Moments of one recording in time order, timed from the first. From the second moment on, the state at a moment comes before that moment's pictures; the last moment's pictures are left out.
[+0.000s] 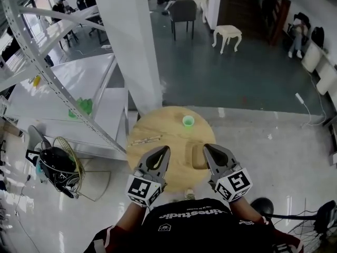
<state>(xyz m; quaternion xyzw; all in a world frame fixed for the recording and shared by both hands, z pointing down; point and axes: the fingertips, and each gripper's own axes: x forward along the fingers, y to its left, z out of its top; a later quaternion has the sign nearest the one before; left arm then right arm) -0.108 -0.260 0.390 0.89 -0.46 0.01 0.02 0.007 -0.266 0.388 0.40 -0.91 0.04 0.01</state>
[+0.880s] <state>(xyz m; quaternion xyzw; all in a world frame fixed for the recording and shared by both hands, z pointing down) -0.095 -0.257 0.377 0.89 -0.45 0.01 0.02 0.015 -0.265 0.366 0.41 -0.91 0.05 -0.01</state>
